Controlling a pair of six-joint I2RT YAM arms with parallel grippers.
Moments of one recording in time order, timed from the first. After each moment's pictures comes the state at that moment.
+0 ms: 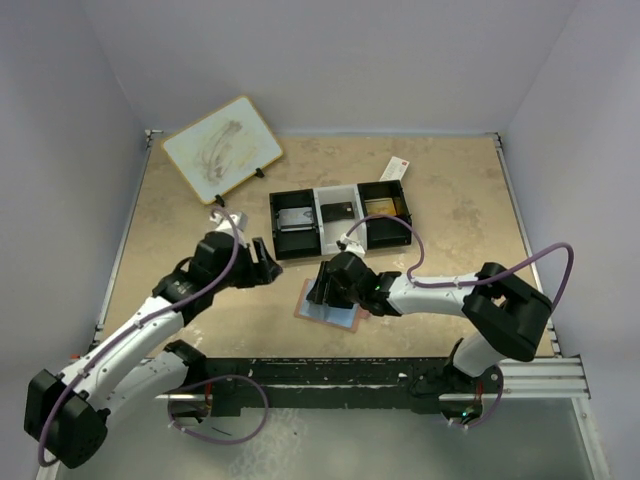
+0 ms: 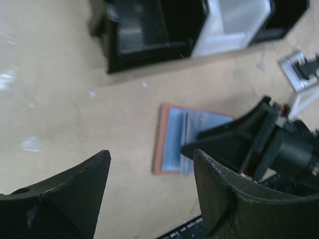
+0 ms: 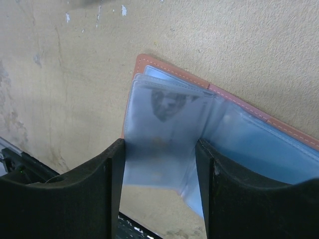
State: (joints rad) left arm -0.47 0.86 0.60 -0.38 0.04 -0.64; right arm 0.99 1.56 0.70 0.02 0.13 1.03
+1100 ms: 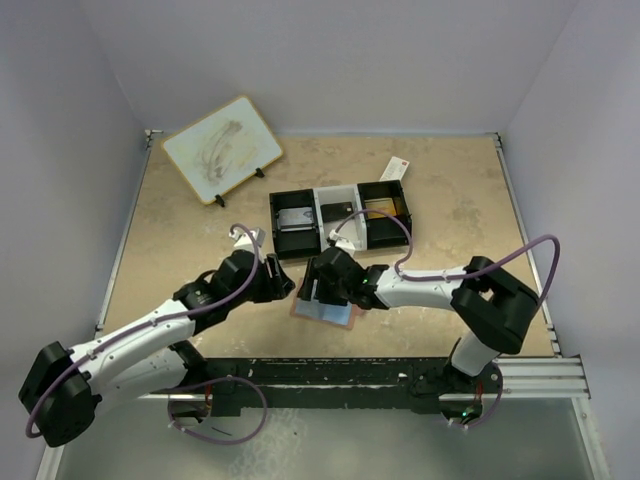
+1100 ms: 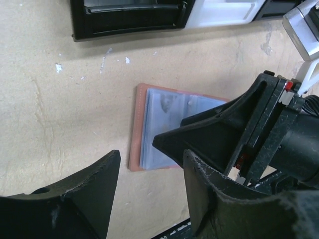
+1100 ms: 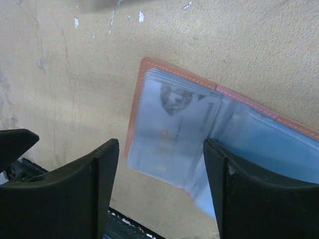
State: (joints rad) left arm -0.76 0.93 0.49 -0.22 -0.10 -0.81; right arm 1.00 1.63 0.80 -0.04 0.14 1.02
